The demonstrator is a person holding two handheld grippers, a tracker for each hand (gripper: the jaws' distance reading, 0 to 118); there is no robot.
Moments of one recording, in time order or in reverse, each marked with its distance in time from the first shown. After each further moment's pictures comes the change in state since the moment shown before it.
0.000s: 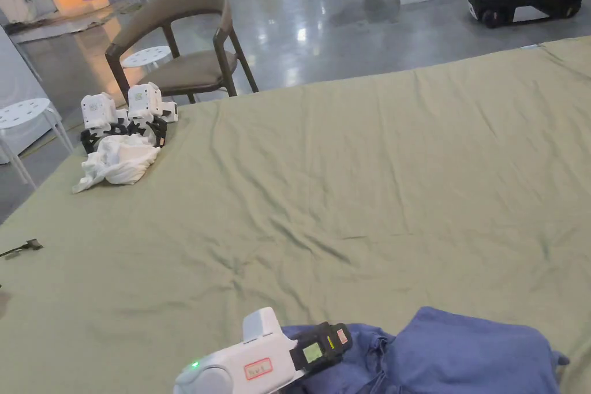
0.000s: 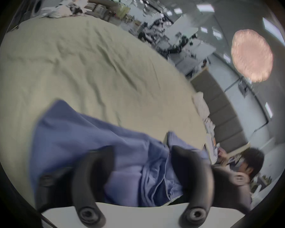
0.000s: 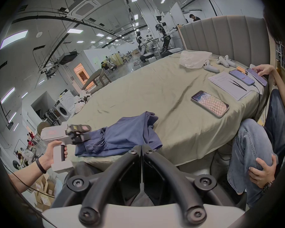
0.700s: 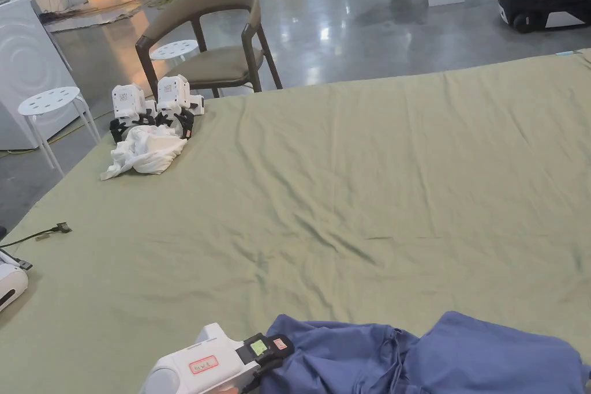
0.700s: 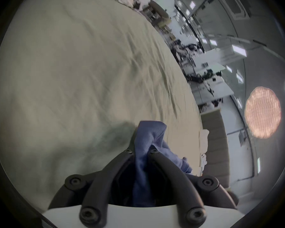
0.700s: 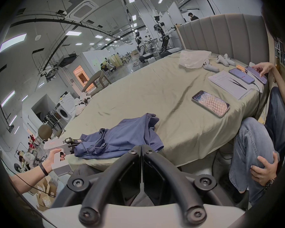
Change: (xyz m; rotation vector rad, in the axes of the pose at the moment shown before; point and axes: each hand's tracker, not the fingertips) left arm -0.096 0.012 0.031 0.083 0.078 0.417; right arm -0.005 0.004 0.003 0.010 0.002 -0.020
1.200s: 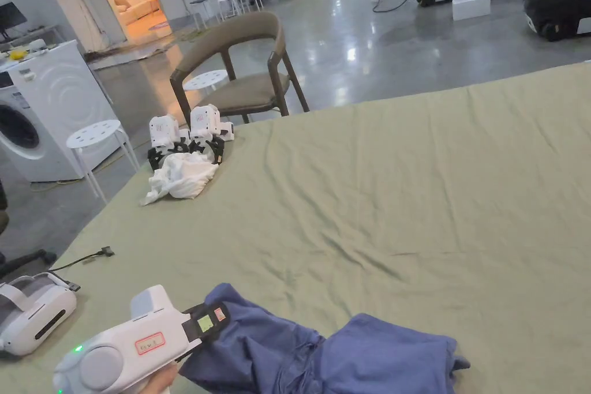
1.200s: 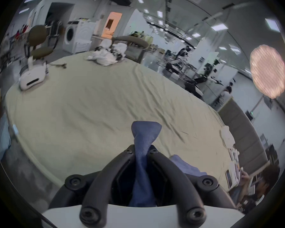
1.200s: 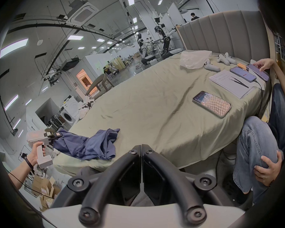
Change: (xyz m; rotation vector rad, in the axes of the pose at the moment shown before) left arm 0.086 0.041 0.118 0.236 0.194 -0.504; right arm 0.018 -0.002 0.001 0.028 0.044 -0.034
